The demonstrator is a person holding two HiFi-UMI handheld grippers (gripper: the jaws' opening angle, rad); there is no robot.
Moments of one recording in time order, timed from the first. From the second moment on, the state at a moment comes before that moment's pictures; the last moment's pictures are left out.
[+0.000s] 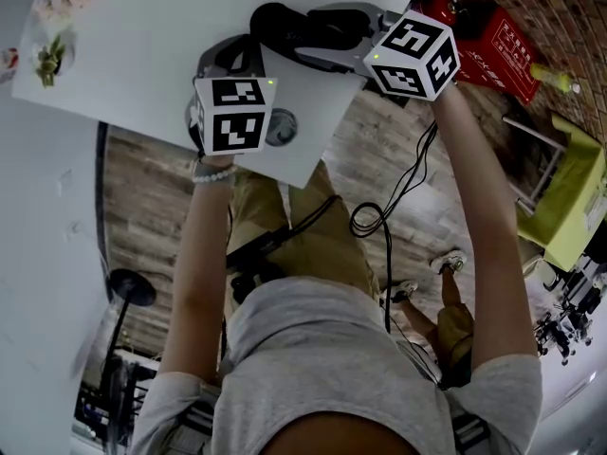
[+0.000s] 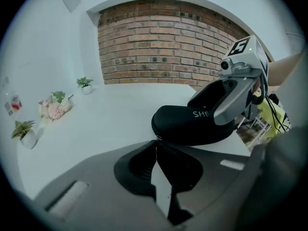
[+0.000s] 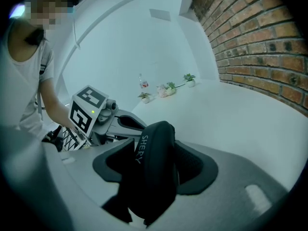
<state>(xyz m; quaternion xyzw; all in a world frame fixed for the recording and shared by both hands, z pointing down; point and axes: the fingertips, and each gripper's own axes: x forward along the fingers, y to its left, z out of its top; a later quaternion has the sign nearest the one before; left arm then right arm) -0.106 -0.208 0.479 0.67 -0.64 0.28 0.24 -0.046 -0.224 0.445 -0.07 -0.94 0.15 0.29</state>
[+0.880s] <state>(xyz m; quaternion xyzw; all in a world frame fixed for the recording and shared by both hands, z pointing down) -0.114 -0.158 0.350 0.78 -0.58 0.19 0.12 -0.013 -0.209 0.350 0.26 -0.94 -0.01 0.22</state>
